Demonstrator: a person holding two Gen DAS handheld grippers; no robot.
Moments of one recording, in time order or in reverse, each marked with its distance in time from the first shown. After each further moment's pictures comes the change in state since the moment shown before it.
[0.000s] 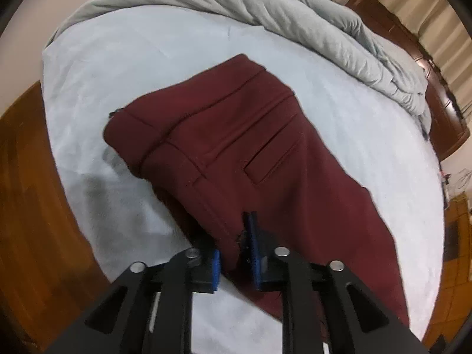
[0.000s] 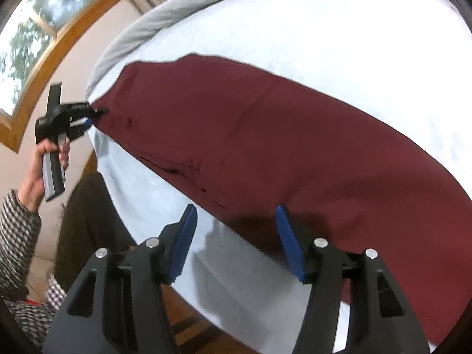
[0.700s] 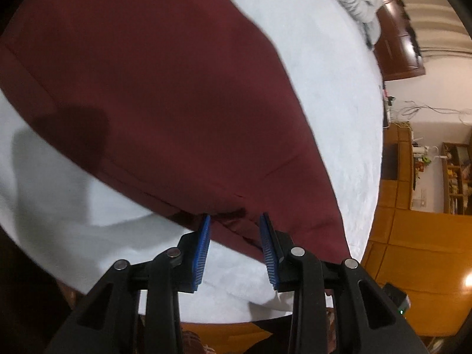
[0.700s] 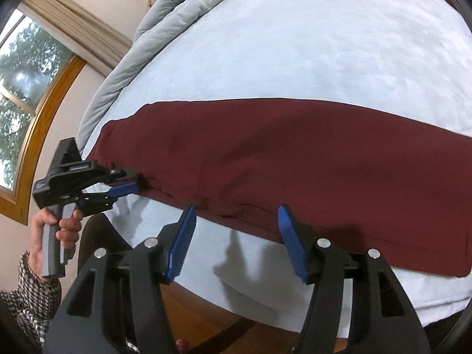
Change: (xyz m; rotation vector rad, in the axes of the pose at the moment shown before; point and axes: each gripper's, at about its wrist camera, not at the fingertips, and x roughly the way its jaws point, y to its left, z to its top) left arm 0.047 -0.155 -0.142 0.053 0.544 -0.343; right arm -0.075 -0.081 -0.065 0.305 -0.146 -0.013
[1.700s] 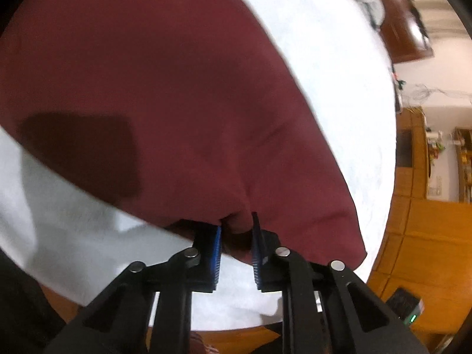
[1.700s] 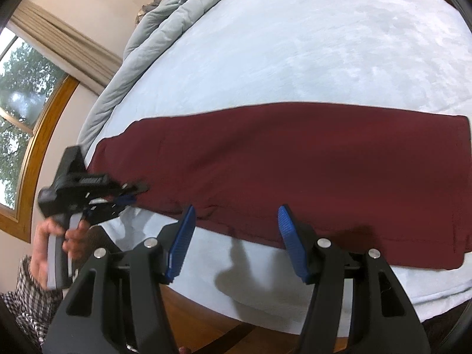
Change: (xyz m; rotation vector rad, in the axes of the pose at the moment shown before) left arm 0.013 -0.019 -0.025 0.076 0.006 0.070; right arm -0.017 -0.033 -0.004 0.068 -0.056 -0.005
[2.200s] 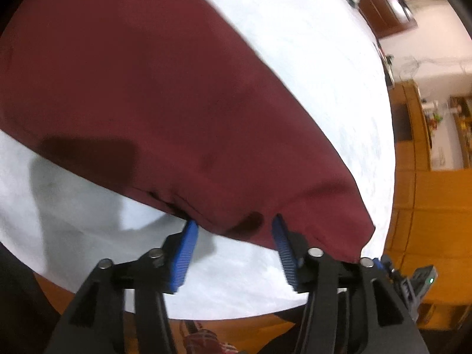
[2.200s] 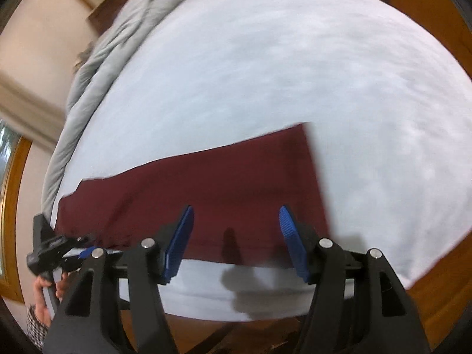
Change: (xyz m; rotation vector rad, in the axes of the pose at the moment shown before) left arm 0.000 -0.026 -0.020 0.127 0.009 0.029; right arm -0.107 -0.125 -0.001 0.264 -0.117 -0.234
